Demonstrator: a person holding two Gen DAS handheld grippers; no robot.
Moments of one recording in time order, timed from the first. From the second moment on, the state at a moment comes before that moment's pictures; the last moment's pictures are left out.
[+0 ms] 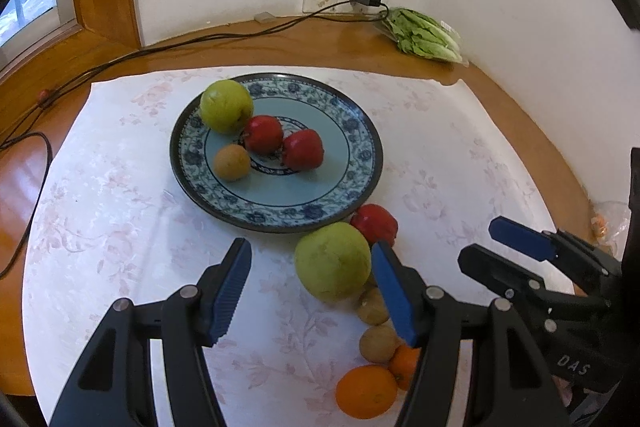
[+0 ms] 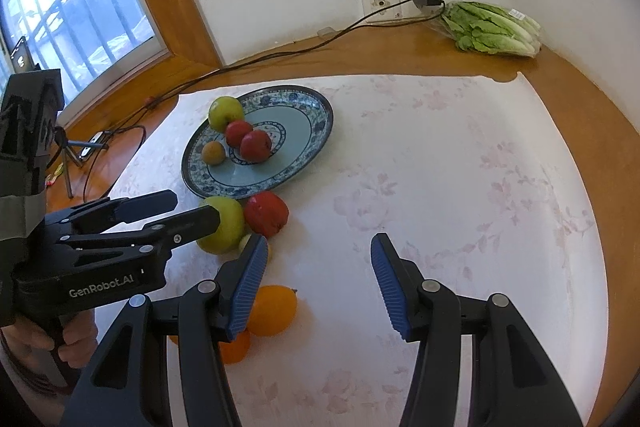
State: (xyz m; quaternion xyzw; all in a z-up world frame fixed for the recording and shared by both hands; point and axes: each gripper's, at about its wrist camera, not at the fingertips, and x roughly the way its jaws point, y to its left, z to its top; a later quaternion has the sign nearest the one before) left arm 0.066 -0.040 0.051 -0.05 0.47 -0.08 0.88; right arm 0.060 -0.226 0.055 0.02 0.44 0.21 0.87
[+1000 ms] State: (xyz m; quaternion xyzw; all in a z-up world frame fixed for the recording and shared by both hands) left arm 0.065 -0.048 0.038 -0.06 0.47 -0.09 0.88; right arm 0.052 -0.228 0.046 0.03 0.45 0.22 0.87
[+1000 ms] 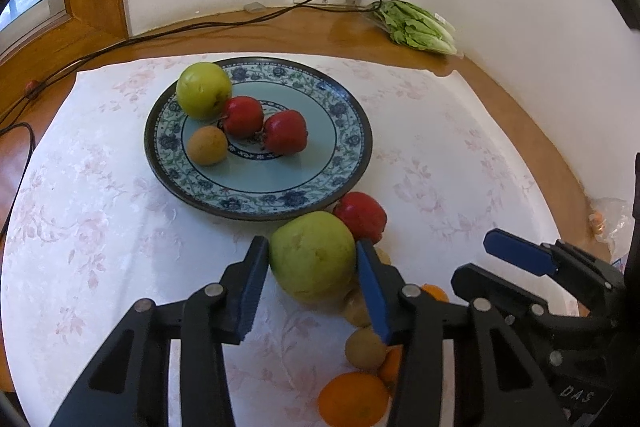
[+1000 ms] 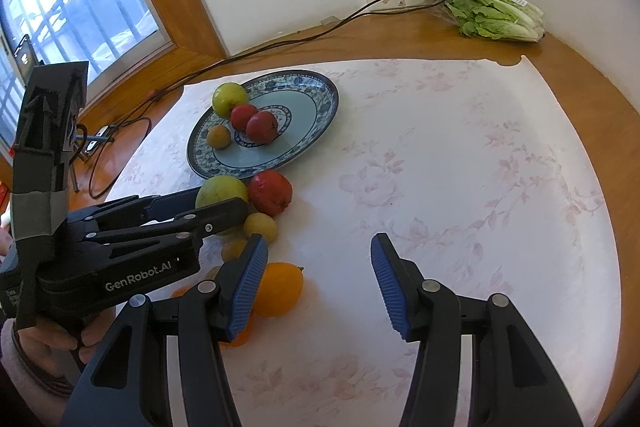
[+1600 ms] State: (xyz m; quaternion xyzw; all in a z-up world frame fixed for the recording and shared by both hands) left arm 0.050 -0.023 0.045 -0.07 0.46 -0.06 0.88; right arm 0.034 -0.213 0.040 0.02 0.46 0.26 0.85
